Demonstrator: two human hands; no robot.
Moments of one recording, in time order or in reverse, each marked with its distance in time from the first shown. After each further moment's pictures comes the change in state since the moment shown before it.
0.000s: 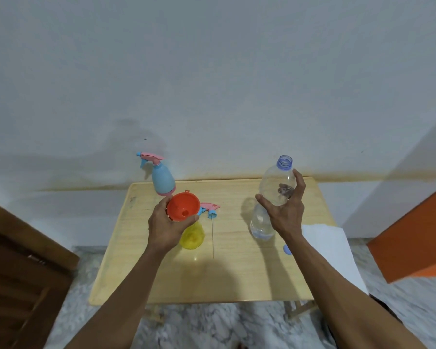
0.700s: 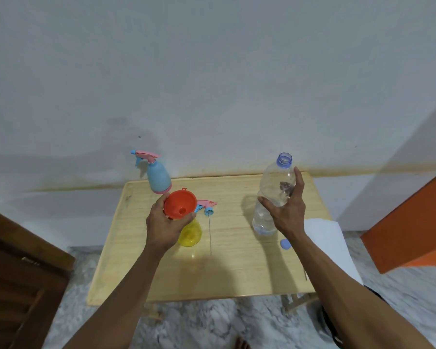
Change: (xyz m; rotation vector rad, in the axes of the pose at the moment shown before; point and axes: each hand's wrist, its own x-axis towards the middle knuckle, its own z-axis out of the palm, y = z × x) left_hand -0.004 0.000 0.000 0.005 -0.018 -0.007; right_hand -0.006 0.005 -0.016 -0.045 -0.071 0.068
